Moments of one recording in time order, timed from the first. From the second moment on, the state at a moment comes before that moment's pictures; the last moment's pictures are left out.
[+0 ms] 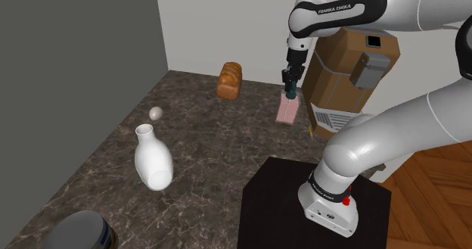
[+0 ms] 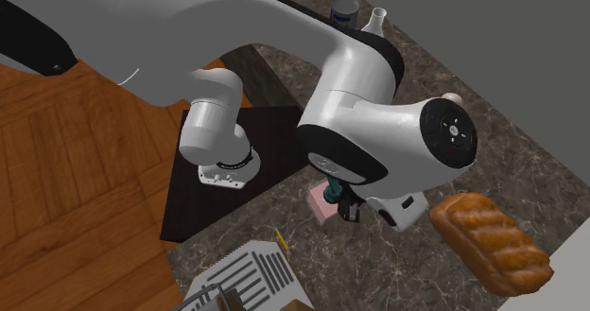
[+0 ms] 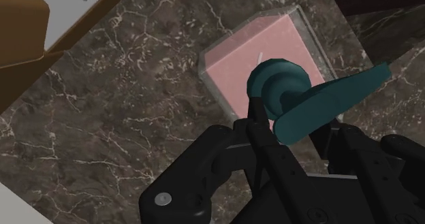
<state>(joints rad) -0.19 -0.54 -0.36 -2.46 -0.16 1.78 -0.26</state>
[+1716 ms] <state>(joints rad) -0.17 -0.54 -0.32 -2.10 -0.12 1.43 -0.26</state>
